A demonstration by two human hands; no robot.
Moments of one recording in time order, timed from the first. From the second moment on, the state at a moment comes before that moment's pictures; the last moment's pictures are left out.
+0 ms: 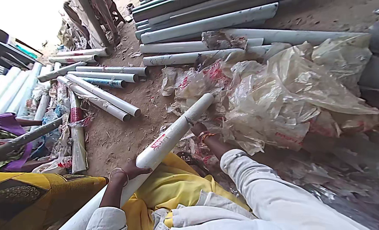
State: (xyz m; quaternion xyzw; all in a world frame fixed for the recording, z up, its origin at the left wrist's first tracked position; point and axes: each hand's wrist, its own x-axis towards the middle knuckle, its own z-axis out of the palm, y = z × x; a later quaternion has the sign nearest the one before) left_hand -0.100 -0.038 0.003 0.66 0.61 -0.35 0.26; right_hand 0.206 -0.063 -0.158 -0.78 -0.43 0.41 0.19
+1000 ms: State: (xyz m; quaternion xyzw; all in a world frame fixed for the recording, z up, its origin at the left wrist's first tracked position) left_hand -0.095 -0.049 -0.002 0.66 0.62 -0.36 0.21; right_hand 0.185 -0.086 -0.170 -0.79 -0.43 0.40 0.18
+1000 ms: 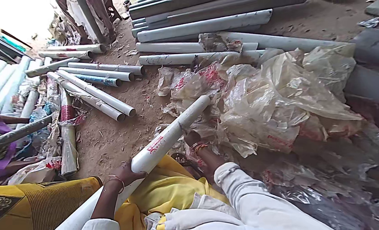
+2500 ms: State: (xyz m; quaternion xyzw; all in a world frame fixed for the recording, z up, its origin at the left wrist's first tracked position) left_hand -0.094 -0.046 -0.001 0.67 0.61 -0.34 0.25; right_hand 0.164 -0.138 -0.155 -0.76 -0.49 0.42 0.11
